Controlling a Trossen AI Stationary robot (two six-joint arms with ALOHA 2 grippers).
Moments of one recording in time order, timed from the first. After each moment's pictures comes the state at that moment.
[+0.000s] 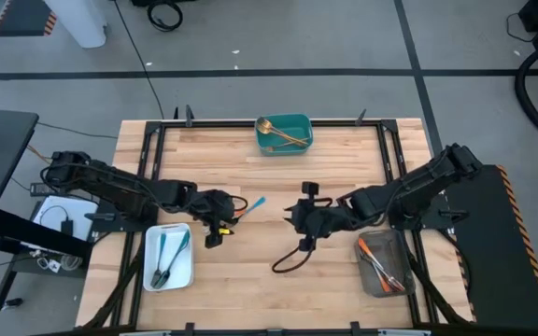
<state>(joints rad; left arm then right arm) -0.13 1.32 0.68 -0.22 0.10 -0.29 0.36 1.52 1.18 -0.43 0.53 0.08</state>
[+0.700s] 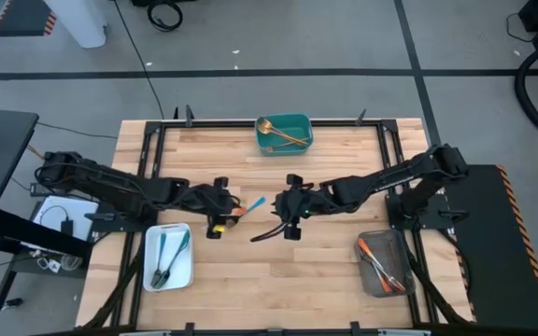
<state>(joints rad) -0.13 1.24 0.67 -0.11 -0.13 0.09 0.19 1.62 1.18 -0.30 0.30 0.08</state>
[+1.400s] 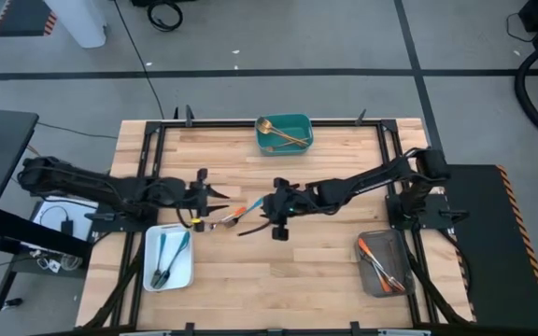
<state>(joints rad) -0.11 0.89 0.41 0.10 -0.19 0.17 0.13 1.77 1.18 -0.12 0.18 0.07</state>
